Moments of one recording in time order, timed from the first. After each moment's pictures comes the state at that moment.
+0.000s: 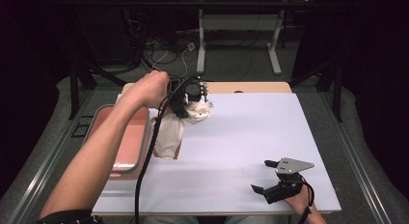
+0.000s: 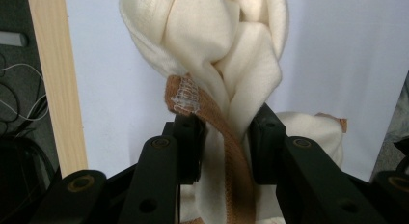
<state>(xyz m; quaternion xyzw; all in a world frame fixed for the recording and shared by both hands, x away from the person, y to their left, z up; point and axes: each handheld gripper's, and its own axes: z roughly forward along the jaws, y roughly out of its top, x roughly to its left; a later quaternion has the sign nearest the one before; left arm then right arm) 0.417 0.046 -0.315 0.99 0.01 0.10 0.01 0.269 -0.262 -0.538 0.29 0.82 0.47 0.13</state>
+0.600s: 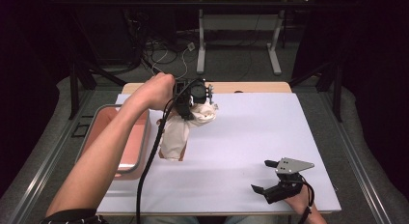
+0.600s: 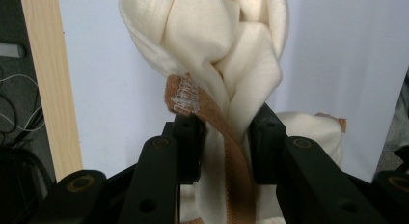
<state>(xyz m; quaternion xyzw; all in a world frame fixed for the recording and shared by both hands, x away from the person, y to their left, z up) 0.416 0.034 -0.321 1.00 0.00 0.09 0.02 0.269 -0.263 -0.538 0.29 0.82 0.47 0.13</state>
